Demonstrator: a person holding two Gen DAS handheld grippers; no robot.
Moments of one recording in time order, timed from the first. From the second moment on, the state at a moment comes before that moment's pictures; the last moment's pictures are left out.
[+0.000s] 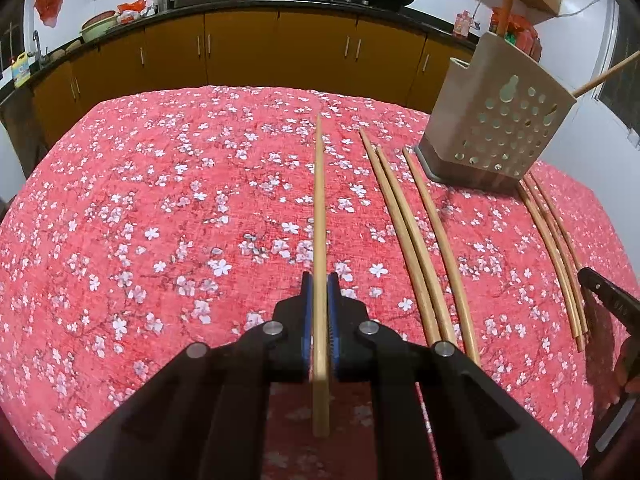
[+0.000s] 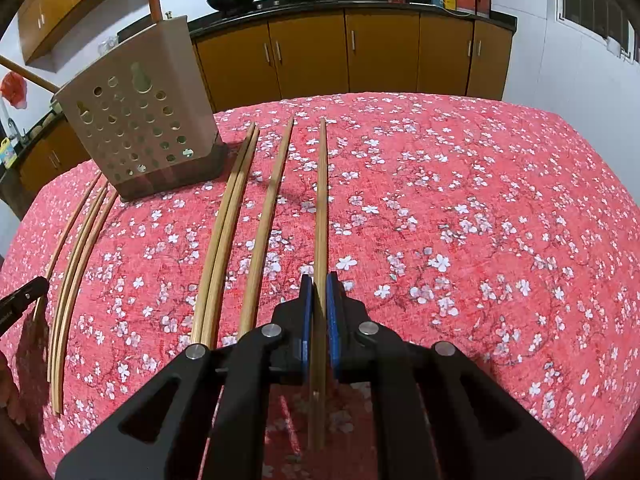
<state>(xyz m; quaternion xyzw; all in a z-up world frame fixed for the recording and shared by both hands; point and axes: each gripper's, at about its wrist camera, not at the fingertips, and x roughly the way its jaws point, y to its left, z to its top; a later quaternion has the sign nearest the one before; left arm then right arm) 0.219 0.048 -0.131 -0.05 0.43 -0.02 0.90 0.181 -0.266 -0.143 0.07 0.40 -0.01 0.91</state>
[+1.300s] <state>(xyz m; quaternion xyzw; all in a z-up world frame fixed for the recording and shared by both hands) 0.194 0.060 -0.115 -0.03 0.43 -0.02 0.90 0.155 -0.278 -0.114 0.09 0.36 -0.01 0.93</state>
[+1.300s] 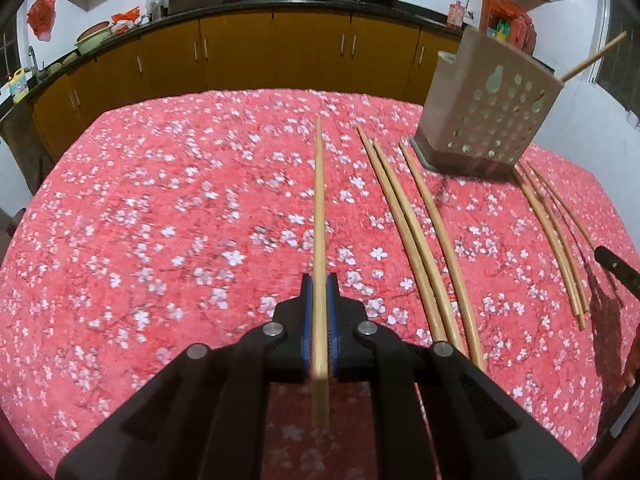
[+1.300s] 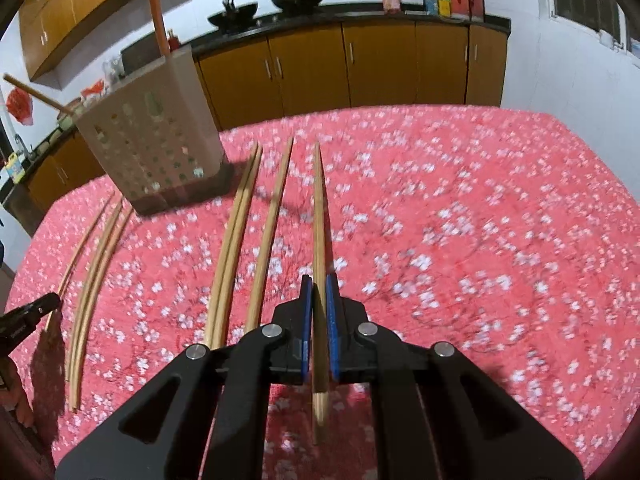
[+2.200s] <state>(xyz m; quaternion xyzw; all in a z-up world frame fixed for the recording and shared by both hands) 0.159 0.075 0.026 -0.04 0.25 -0.04 0.97 0.127 -0.283 -0.017 0.09 0.22 0.00 0.97</state>
